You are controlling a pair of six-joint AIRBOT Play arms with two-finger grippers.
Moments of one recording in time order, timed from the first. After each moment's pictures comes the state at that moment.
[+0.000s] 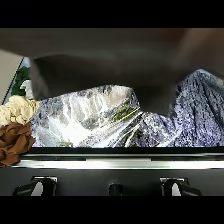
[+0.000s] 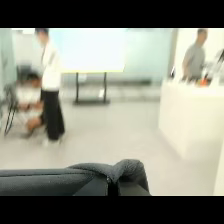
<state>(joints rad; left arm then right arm) 0.28 -0.60 1.67 1.04 -0.78 -1.53 -0.32 -0.64 1.73 -1.35 0.81 1.46</state>
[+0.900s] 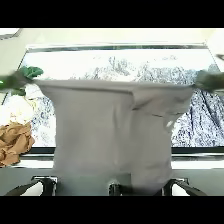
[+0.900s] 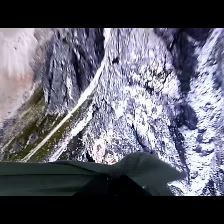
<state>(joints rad) 0.26 -1.21 1.34 1.08 -1.10 -1.44 -0.26 -1.29 1.58 -1.30 1.40 1.55</state>
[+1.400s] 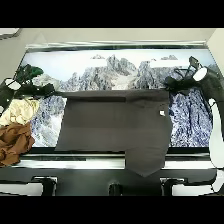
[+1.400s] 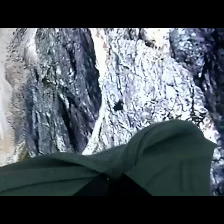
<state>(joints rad) 0.19 -1.57 1.38 1.07 -0.92 -1.41 -0.15 -1.60 1.54 -1.29 1.01 1.69</state>
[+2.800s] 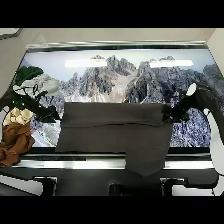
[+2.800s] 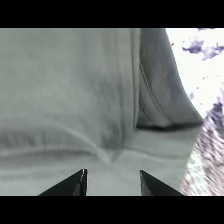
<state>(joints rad) 0.26 -1.70 1.38 1.14 -1.57 -1.37 -0.15 -1.54 1.30 -1.43 1.41 1.70</state>
